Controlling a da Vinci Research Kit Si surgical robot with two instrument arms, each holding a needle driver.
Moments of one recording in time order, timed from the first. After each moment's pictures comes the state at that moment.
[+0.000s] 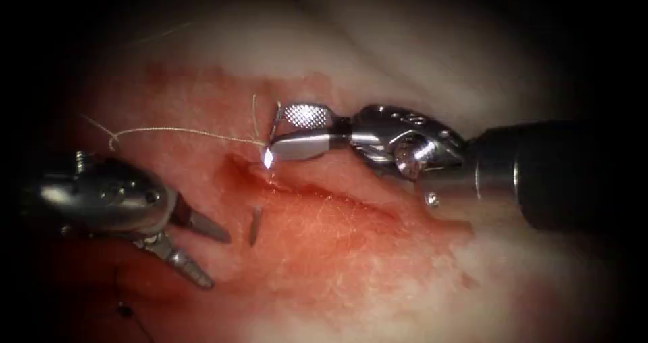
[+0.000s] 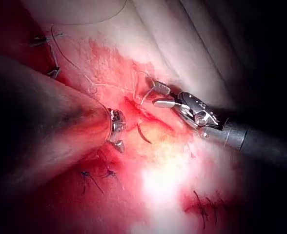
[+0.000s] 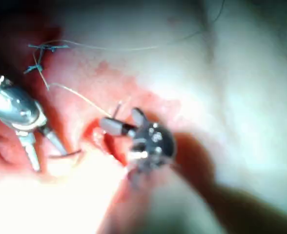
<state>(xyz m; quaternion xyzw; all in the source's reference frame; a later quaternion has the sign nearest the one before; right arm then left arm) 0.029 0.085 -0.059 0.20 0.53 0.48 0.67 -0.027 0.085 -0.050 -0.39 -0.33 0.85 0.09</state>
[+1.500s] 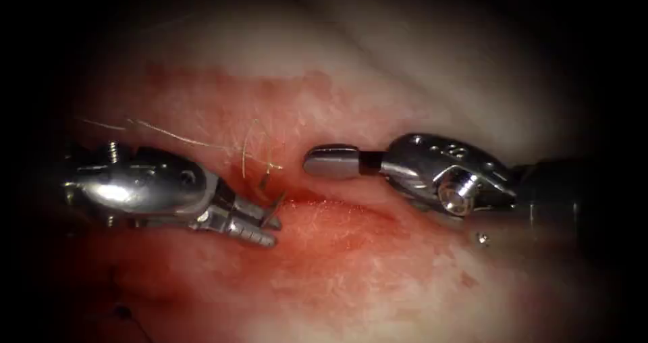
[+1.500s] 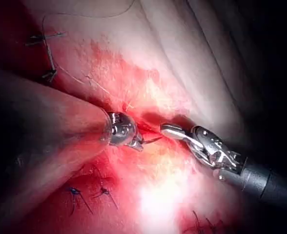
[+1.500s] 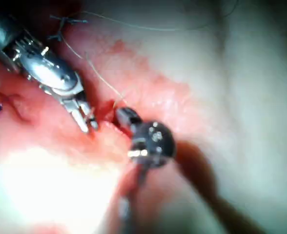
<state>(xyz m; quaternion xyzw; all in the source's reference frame) 0.028 0.081 -0.065 0.26 0.54 0.39 0.70 -0.029 0.086 -0.046 -0.50 -0.38 0.76 0.19</state>
